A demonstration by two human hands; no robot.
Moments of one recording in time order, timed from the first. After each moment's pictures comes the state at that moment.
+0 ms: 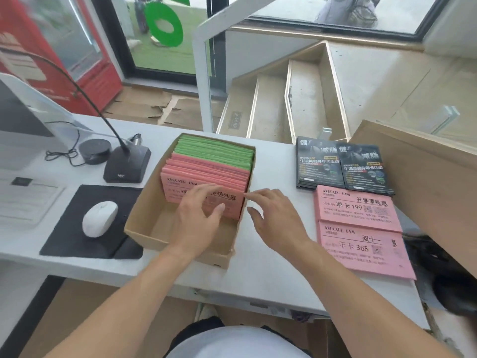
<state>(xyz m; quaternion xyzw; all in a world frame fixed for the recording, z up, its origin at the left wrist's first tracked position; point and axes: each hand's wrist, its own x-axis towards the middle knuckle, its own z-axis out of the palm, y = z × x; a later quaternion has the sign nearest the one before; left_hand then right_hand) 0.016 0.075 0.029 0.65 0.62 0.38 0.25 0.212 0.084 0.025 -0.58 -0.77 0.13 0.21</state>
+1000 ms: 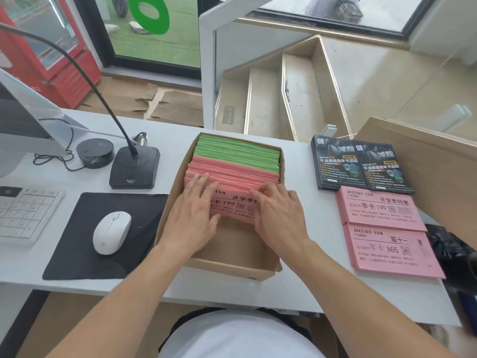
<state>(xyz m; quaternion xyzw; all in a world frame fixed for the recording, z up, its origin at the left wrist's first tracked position) -0.079 0.126 -0.003 0.78 0.60 0.16 0.13 0.121 0.115 0.009 -0.66 -0.74 -0.06 0.09</state>
